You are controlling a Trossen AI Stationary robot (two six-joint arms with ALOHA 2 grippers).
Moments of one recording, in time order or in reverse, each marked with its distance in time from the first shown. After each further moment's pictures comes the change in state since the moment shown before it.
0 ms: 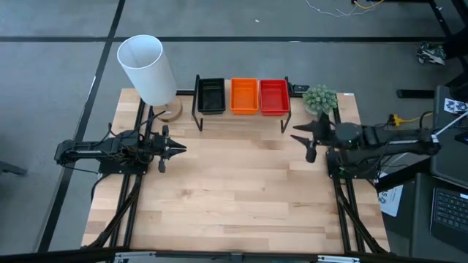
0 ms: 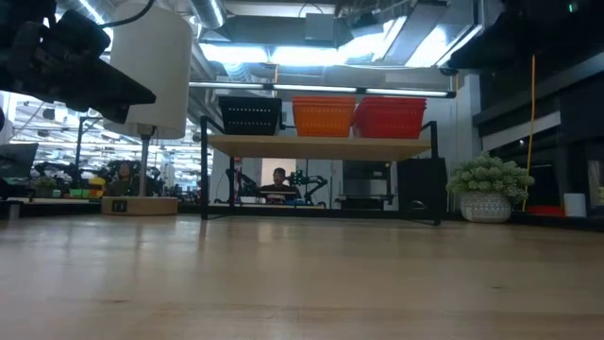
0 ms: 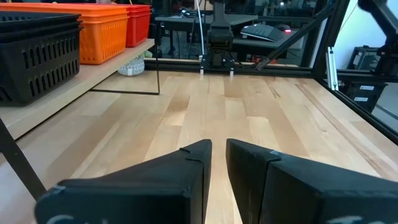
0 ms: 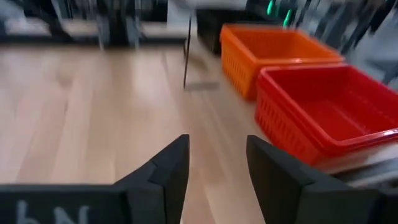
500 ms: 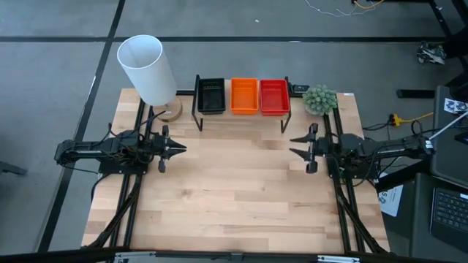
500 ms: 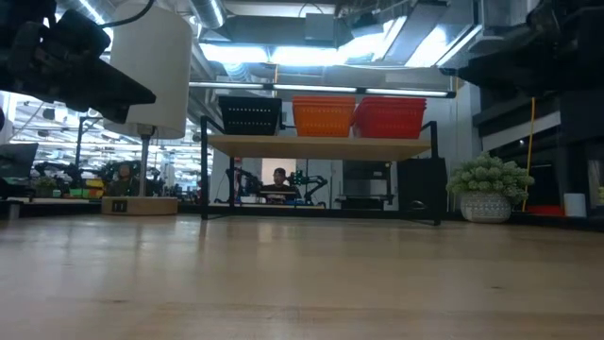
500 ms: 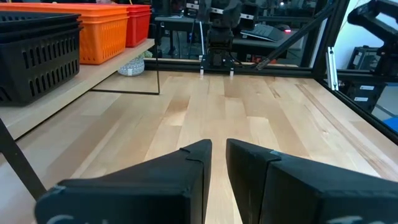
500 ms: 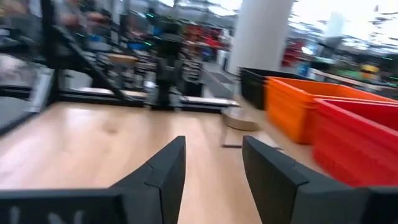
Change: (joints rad) left arm 0.000 0.000 0.000 0.000 0.000 0.000; right arm 0.001 -0.244 -0.470 0.601 -0.217 -0.135
